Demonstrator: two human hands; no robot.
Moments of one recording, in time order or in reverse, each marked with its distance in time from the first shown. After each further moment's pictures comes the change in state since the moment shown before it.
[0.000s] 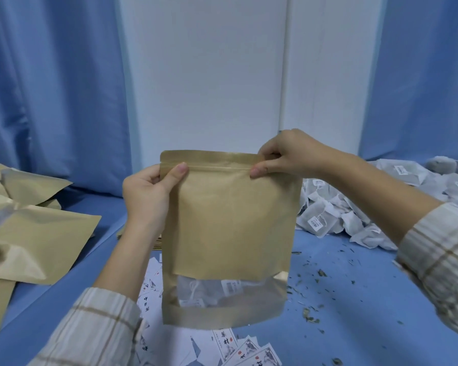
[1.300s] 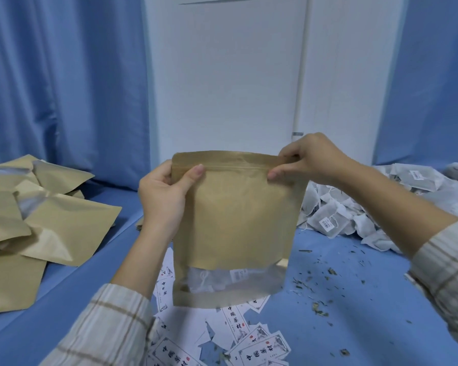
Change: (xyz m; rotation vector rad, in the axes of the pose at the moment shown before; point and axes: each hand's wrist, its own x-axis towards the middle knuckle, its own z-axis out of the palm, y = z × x) left_hand -0.023 0.012 -0.017 -0.073 -0.009 0.072; right_hand -0.017 -0.016 0.010 0.081 0.120 0.065
